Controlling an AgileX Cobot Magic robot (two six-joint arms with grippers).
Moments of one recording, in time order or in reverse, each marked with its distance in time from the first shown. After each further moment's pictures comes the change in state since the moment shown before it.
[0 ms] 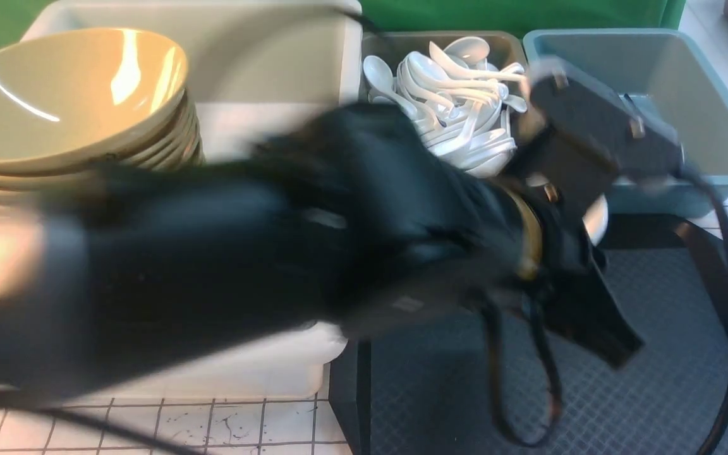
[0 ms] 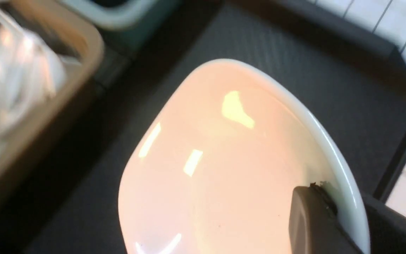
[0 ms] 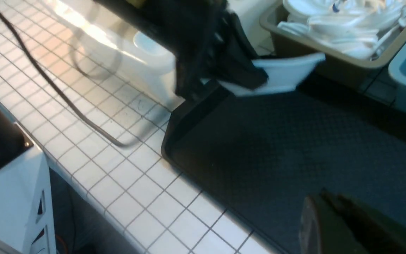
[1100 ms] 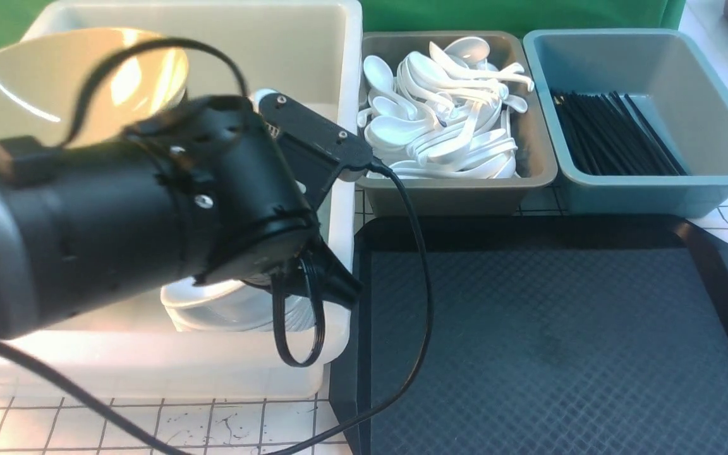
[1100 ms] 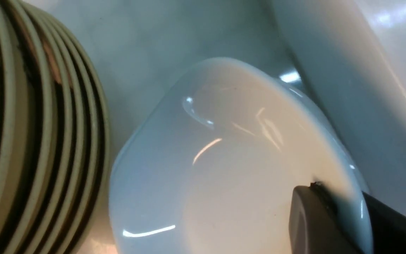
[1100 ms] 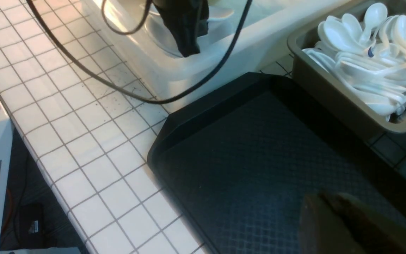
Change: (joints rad) right arm 0.000 0.317 -0.029 0.003 -0.190 -0.214; left arm 0.268 0.009 0.205 0.331 0.339 -0.336
